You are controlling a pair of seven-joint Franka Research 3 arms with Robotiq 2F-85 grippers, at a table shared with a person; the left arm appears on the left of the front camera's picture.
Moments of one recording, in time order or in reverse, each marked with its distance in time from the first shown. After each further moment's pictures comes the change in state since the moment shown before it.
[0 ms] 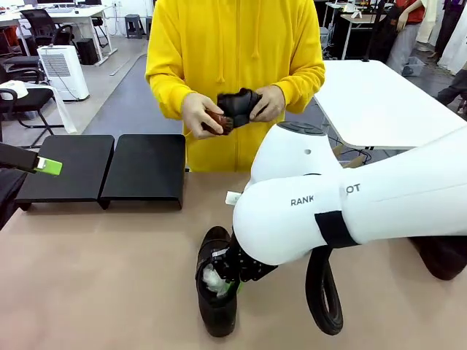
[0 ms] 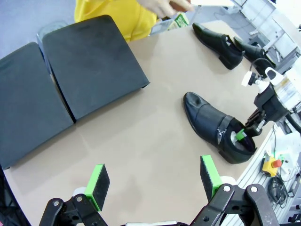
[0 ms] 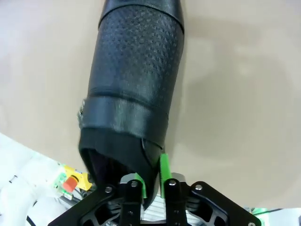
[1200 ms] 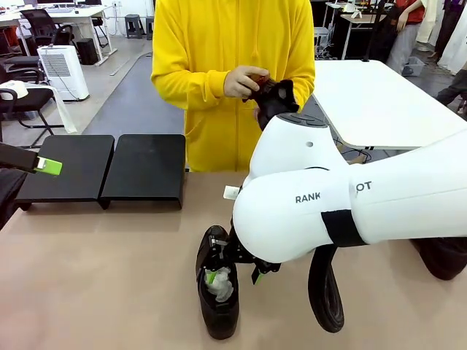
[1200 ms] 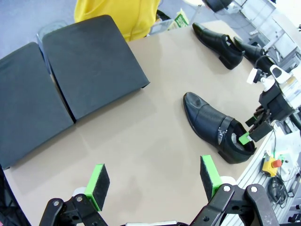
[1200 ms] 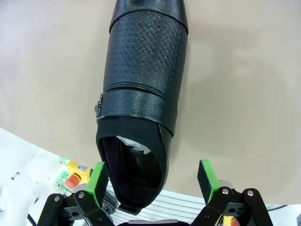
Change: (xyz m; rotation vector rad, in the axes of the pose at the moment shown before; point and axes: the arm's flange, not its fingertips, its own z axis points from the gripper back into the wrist) left arm 0.000 0.000 0.000 0.000 0.000 0.000; right arm -0.005 0.007 0.018 0.002 -0.025 0.015
